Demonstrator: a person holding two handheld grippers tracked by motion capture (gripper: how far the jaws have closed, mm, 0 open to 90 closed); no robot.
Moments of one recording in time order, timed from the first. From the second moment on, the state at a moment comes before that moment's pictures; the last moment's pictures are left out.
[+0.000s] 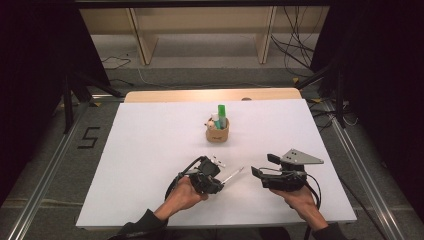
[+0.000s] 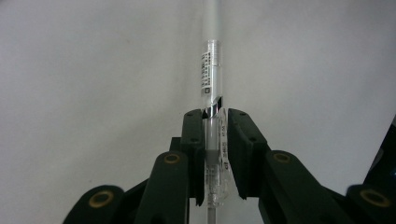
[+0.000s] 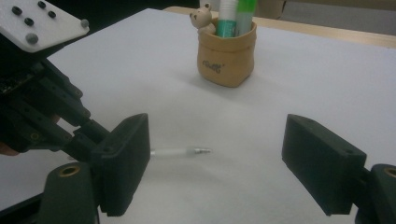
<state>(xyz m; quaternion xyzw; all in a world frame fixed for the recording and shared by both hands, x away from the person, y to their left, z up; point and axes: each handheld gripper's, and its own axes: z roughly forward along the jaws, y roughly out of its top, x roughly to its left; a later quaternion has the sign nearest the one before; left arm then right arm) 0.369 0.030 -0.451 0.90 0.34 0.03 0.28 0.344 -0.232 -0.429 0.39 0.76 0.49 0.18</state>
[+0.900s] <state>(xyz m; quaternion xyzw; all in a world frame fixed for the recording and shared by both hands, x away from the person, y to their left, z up) 0.360 0.074 -0.430 0.81 0.37 0.05 0.46 0.349 -0.208 -0.434 0.42 0.70 0.57 0.06</state>
